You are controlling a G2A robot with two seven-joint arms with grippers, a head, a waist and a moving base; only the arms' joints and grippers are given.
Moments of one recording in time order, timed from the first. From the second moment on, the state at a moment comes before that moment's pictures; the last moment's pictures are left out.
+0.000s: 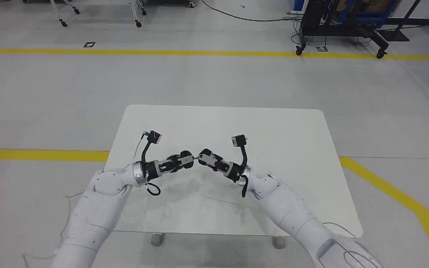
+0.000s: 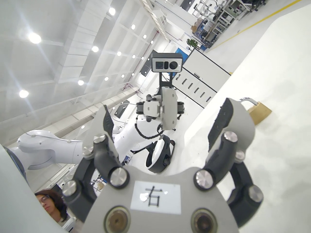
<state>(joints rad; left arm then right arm) 1.14 -1.13 -1.22 -1.21 -0.24 -0.69 -1.07 -0.99 -1.42 0.81 -0.82 0.18 -0.92 0.53</state>
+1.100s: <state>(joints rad) 1.08 -1.06 -1.10 -1.24 -0.20 -0.66 -1.16 -1.08 -1.31 0.92 -1.04 0.25 -0.74 0.91</state>
